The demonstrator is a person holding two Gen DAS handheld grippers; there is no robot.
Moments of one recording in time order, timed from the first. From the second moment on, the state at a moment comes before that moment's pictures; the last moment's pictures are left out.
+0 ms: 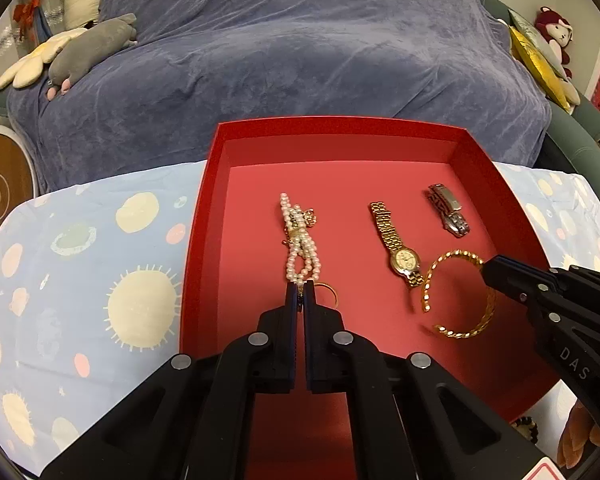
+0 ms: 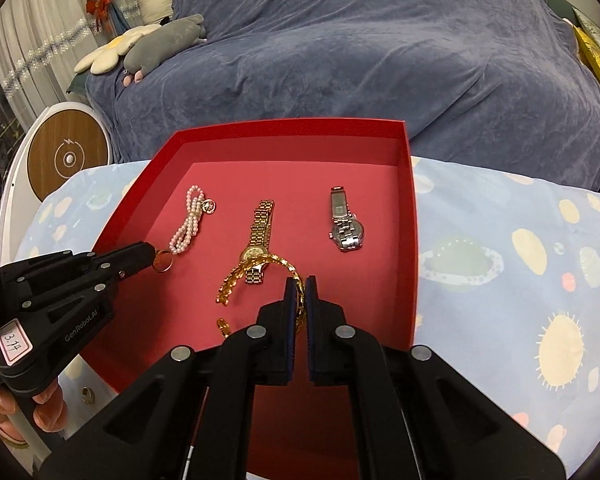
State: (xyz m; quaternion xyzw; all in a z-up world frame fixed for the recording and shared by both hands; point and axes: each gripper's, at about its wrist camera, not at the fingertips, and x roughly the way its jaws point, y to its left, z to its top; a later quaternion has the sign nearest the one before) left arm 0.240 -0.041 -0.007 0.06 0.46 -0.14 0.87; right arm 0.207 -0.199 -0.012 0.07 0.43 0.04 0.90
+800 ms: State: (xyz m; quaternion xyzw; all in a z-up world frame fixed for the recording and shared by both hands) left arm 0.130 0.062 0.056 -0.01 0.42 -0.11 0.90; right arm 0.059 -0.219 0.041 0.07 0.38 0.03 0.92
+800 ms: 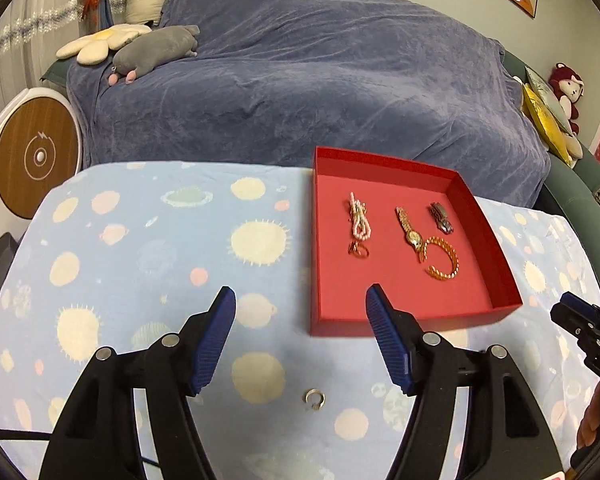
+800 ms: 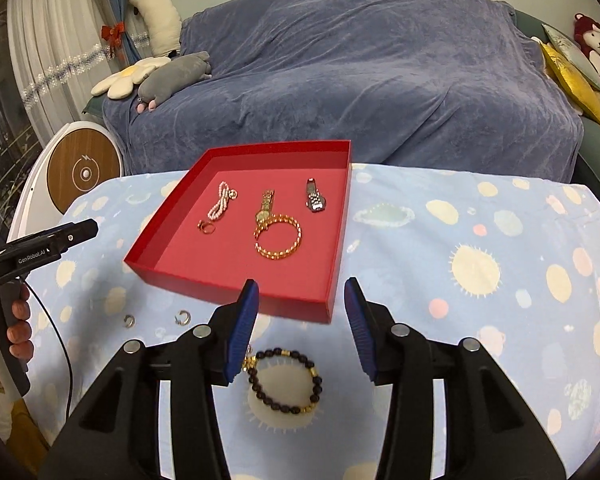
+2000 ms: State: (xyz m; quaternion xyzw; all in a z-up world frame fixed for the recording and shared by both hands) left arm 0.096 0.023 -0.038 0.07 0.45 -0.13 0.88; right arm 0.057 -0.203 -0.043 0.07 0.46 0.01 0.89
